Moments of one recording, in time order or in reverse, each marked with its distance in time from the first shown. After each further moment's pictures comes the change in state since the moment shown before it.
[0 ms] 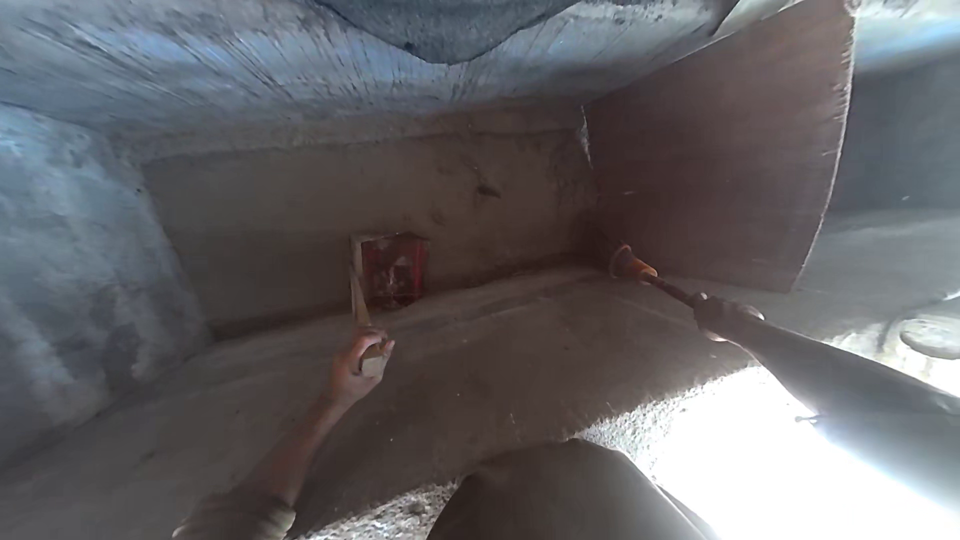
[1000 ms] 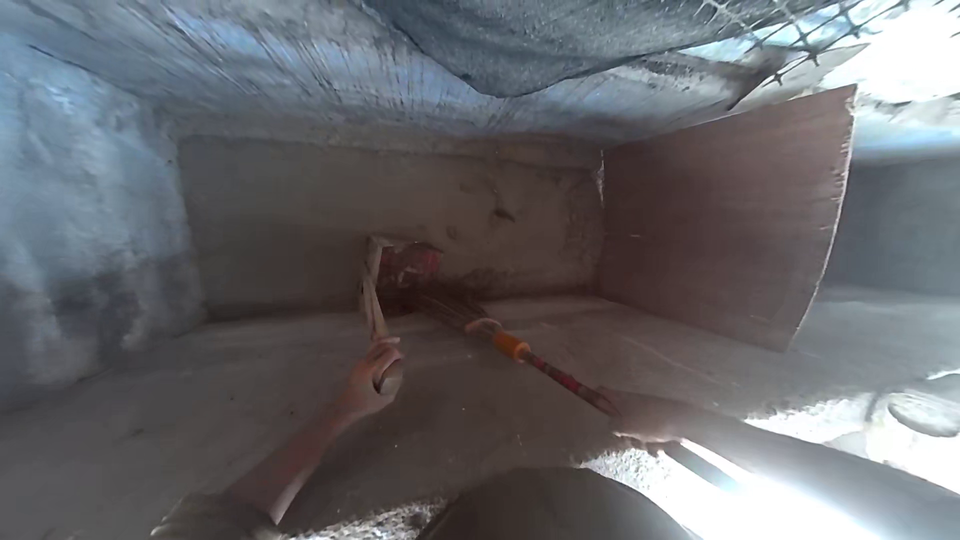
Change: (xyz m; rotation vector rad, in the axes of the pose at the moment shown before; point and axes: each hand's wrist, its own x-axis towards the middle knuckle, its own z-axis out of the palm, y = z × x) left_hand -0.015 0.015 -0.013 0.018 -0.235 -0.185; right_hand -0.138 -0.111 0.004 0.521 -0.583 -0.495
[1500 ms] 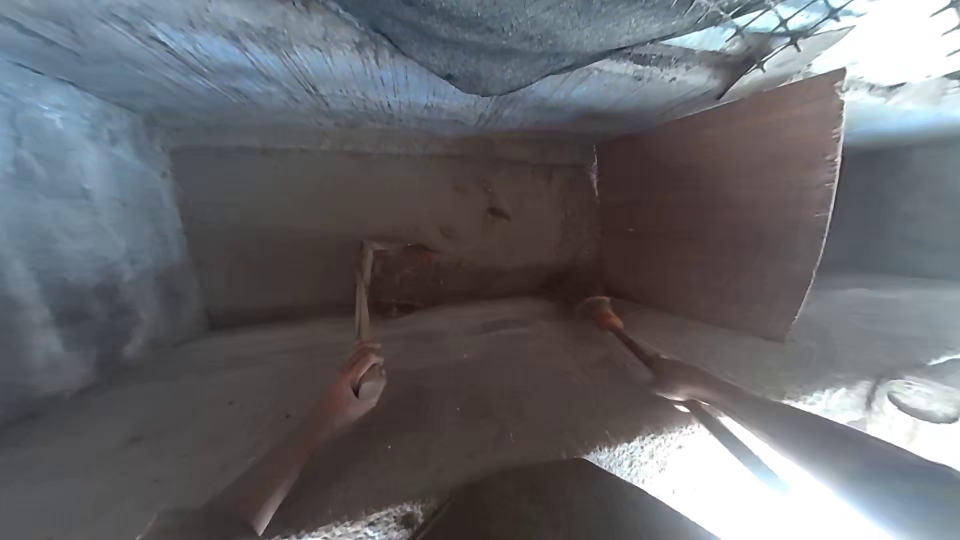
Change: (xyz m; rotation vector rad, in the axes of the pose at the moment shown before) left_hand -0.017 -0.012 -0.003 0.001 0.075 -0.032; right_hand 0.022 0.064 -0.063 -0.268 0.398 0.275
